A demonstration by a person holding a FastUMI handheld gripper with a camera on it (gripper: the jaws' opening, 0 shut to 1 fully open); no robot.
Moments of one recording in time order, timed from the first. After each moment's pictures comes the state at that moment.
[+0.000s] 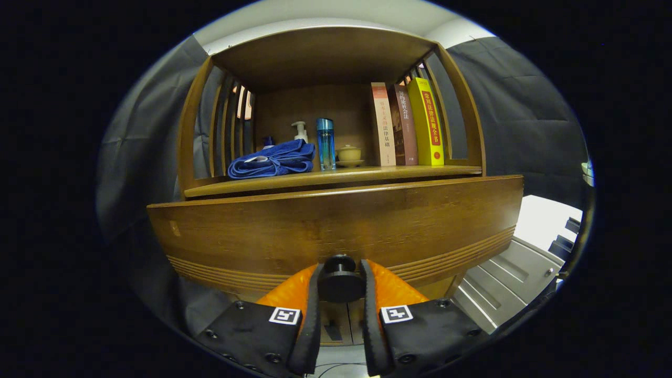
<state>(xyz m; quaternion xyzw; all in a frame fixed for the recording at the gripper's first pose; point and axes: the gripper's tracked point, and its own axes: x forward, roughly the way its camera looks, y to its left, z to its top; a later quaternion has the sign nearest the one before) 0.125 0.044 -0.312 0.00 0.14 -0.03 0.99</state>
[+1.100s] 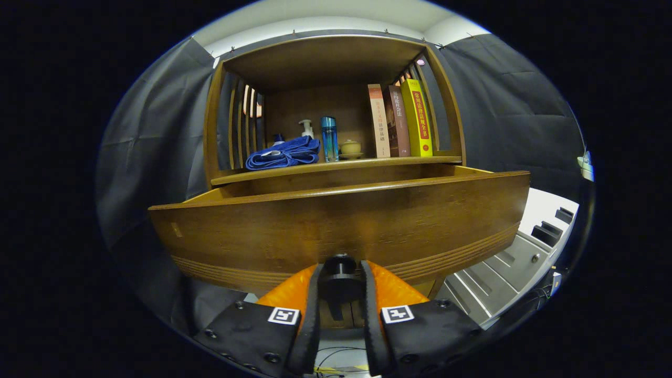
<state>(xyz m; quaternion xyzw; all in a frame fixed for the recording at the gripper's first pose) 0.055 0.042 -0.304 0.00 0.16 -0.01 0.99</state>
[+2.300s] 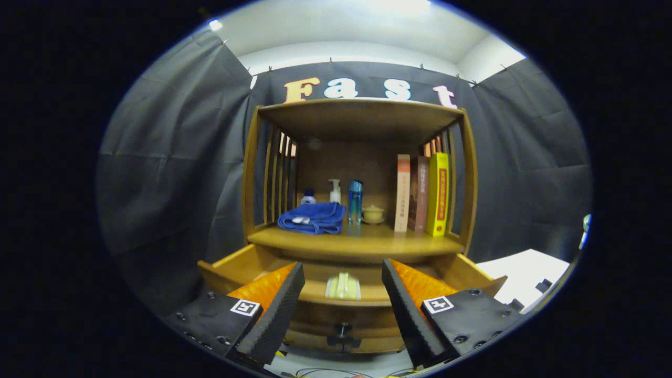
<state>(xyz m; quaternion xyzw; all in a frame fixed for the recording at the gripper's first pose) 0.091 0.079 -0.113 -0.05 0.06 0.09 0.99</state>
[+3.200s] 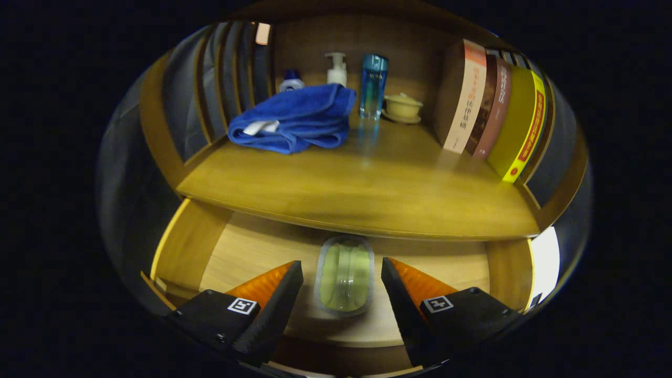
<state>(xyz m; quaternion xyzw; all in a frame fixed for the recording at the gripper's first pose) 0.222 0.074 -0.319 -0.07 0.45 0.07 0.89</state>
